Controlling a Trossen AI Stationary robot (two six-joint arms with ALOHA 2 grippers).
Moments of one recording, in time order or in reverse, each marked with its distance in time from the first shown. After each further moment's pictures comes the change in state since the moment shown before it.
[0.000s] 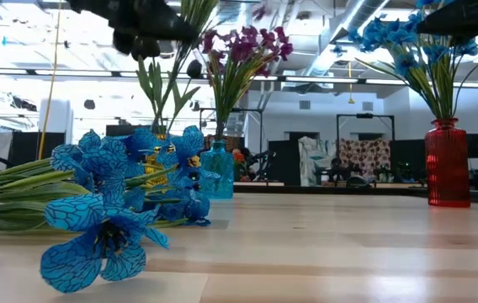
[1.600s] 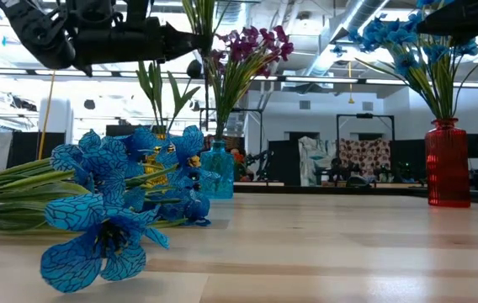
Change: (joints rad) left arm 0.679 0.014 -0.222 0.682 0.948 0.513; right arm 0.000 0.000 0.000 0.000 0.001 0.001
